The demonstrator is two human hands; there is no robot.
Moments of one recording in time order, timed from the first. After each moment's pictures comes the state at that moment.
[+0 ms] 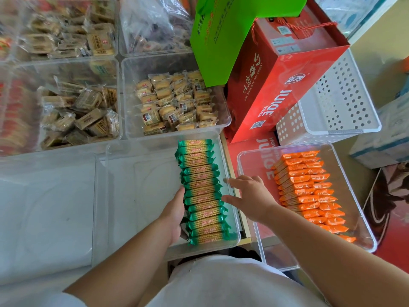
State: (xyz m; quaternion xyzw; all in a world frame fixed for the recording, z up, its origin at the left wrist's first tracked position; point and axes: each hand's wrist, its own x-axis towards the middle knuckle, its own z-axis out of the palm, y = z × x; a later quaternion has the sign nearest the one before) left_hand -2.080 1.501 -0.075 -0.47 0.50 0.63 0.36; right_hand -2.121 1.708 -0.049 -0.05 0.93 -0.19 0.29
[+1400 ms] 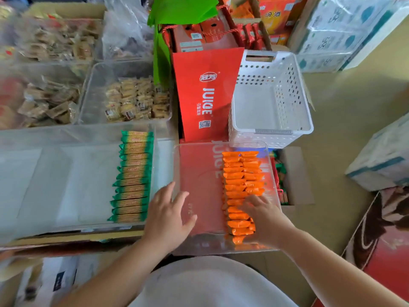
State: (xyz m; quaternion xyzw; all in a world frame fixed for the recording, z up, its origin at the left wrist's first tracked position) left_hand -2.013 1.699 -0.061 -0.05 0.99 0.14 0.08; right_hand -2.081 1.974 -0.057 -0.24 0.92 -0.04 0.31
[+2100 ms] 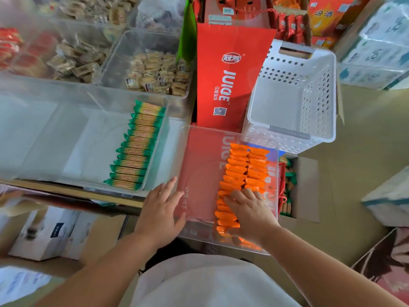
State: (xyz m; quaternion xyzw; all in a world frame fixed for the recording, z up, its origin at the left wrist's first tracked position) left_hand -1.969 1.728 -0.103 -0.11 0.98 0.16 0.11; right_hand -2.092 1.973 -0.083 -0.42 0.89 0.02 0.21
